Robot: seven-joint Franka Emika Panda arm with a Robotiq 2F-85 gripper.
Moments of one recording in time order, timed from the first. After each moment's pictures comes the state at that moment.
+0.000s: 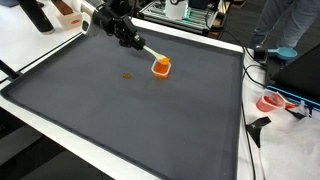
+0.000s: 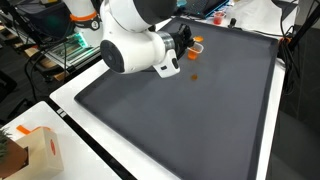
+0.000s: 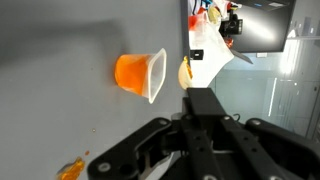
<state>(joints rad) -0.24 0.51 -0.05 -1.99 1.19 1.73 -0.90</state>
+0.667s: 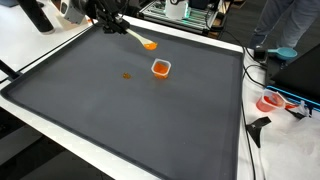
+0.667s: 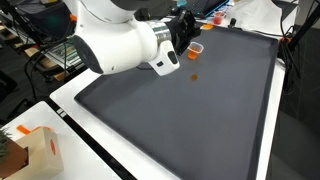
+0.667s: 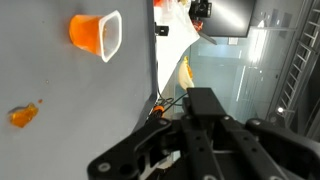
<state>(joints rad) -0.26 0.48 -0.11 -1.92 1.27 1.60 -0.91</state>
